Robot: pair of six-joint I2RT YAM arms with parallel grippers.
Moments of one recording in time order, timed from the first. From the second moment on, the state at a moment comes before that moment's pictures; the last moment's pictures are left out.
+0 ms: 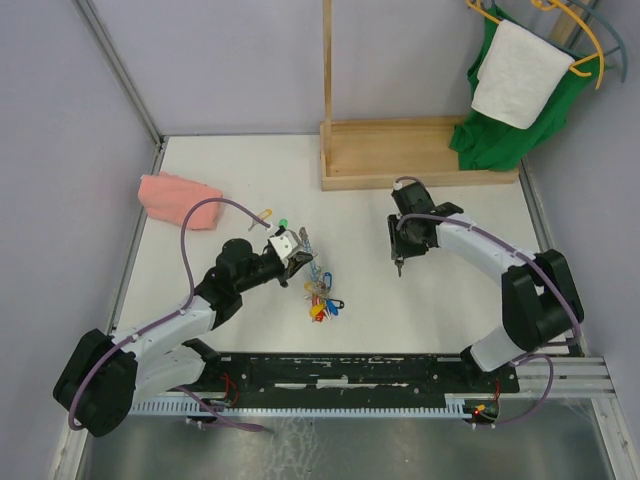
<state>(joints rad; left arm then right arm) -0.59 1.03 0.38 0.44 0.42 0.19 0.44 1.58 1.04 -0.61 0.04 0.33</state>
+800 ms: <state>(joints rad) -0.59 1.03 0.38 0.44 0.42 0.19 0.45 1.50 0.78 -0.32 0.25 0.74</state>
